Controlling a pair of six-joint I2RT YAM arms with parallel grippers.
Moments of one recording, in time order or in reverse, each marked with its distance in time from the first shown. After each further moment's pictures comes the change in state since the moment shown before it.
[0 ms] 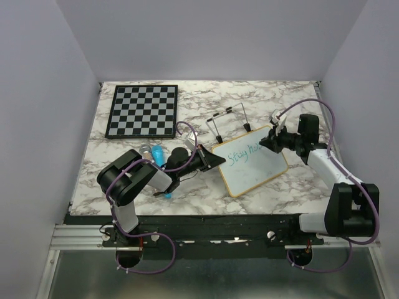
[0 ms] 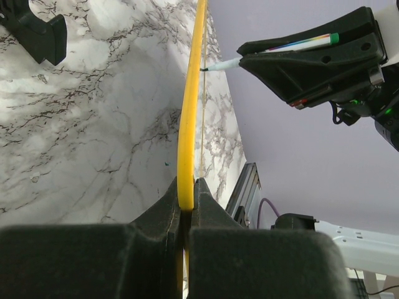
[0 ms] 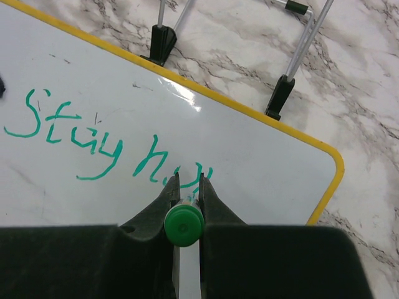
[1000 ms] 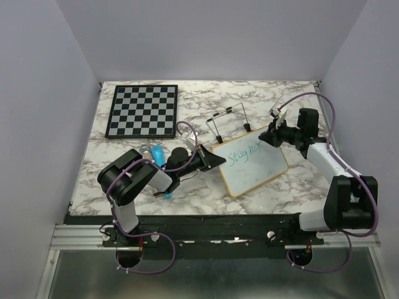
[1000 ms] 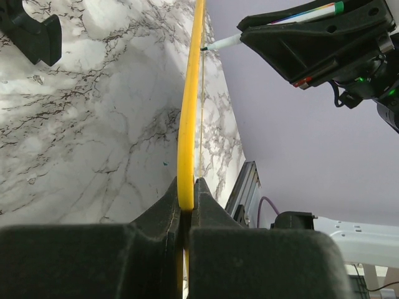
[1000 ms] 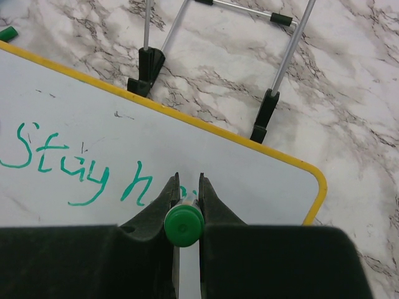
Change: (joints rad) left arm 0.000 0.005 0.000 0.016 0.008 0.007; right arm 0.000 0.054 0.072 0.003 0.004 0.071
